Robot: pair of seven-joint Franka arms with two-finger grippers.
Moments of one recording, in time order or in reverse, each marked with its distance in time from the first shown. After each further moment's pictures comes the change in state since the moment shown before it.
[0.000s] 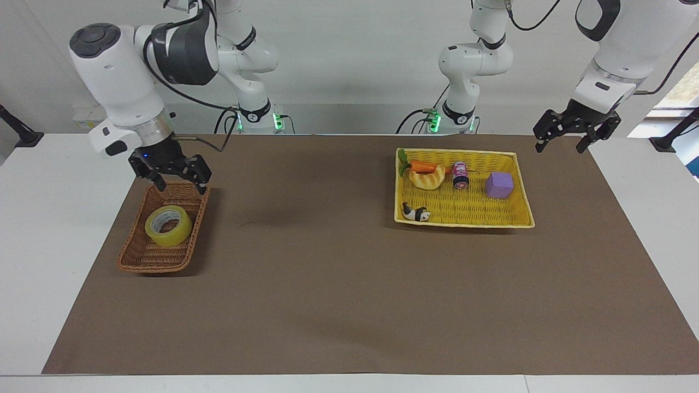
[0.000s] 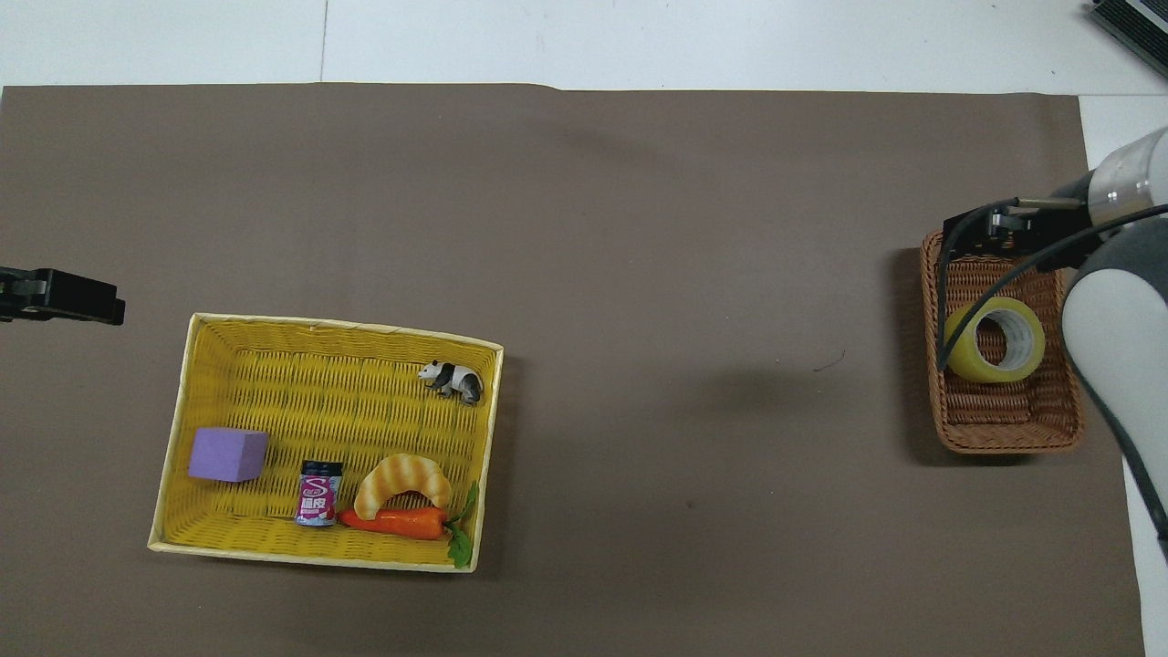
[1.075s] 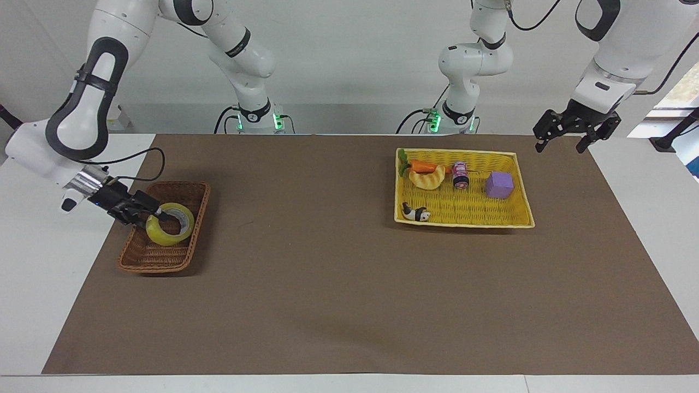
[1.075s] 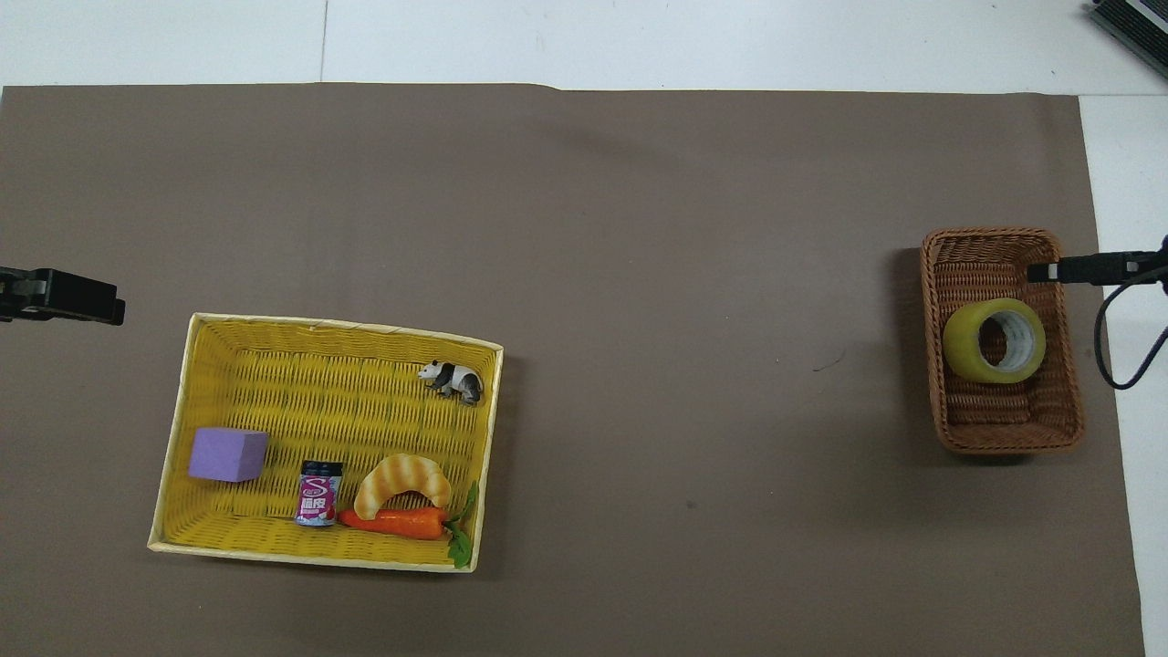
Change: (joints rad) left arm 0.000 0.000 0.000 0.000 0.000 0.000 0.000; right arm -0.402 0.190 -0.016 -0.086 0.459 0.197 -0.802
